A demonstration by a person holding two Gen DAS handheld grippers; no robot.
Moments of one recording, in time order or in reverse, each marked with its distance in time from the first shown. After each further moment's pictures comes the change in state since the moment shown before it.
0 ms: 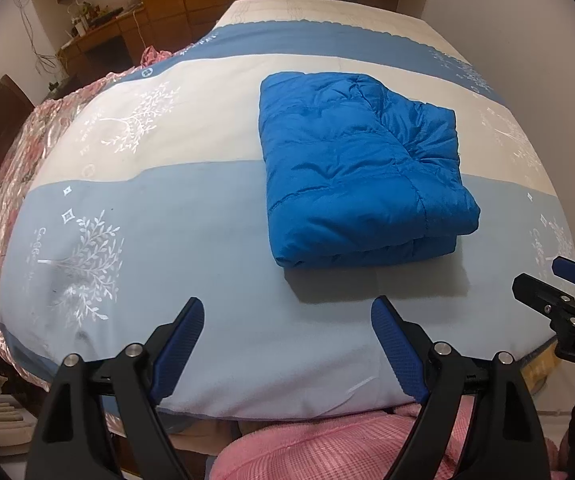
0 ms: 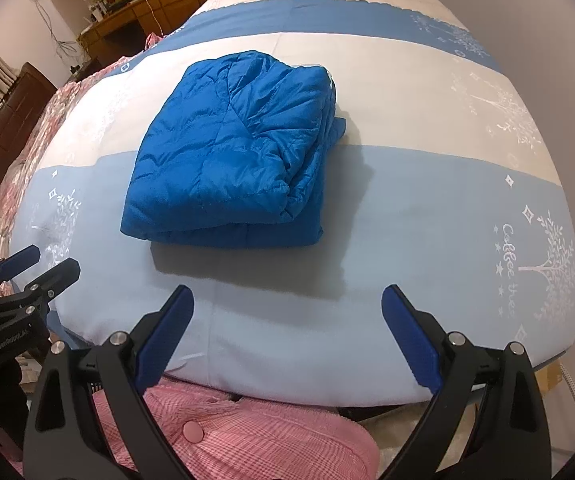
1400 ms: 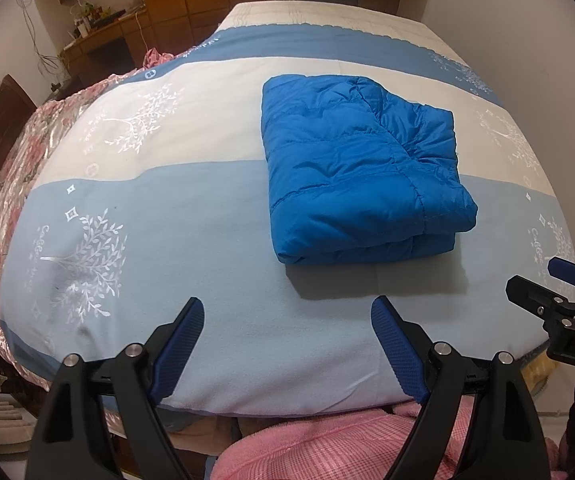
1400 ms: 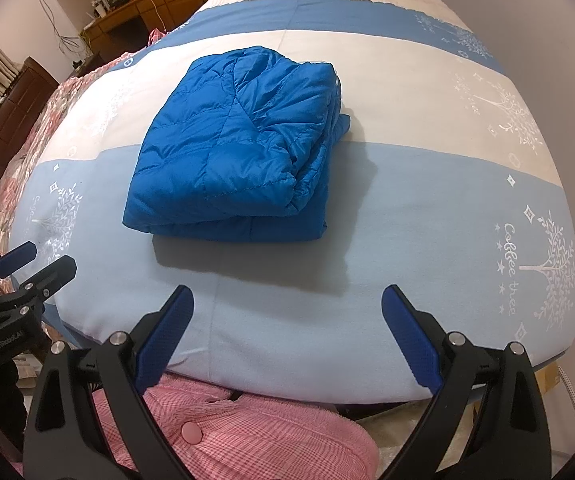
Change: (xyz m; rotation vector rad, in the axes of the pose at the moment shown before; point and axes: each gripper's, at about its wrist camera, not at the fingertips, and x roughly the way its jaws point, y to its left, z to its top) left arm -0.006 0.001 -0.006 -0.003 -0.012 0.003; right arm 0.000 0.003 -0.003 -0.016 0.001 0.002
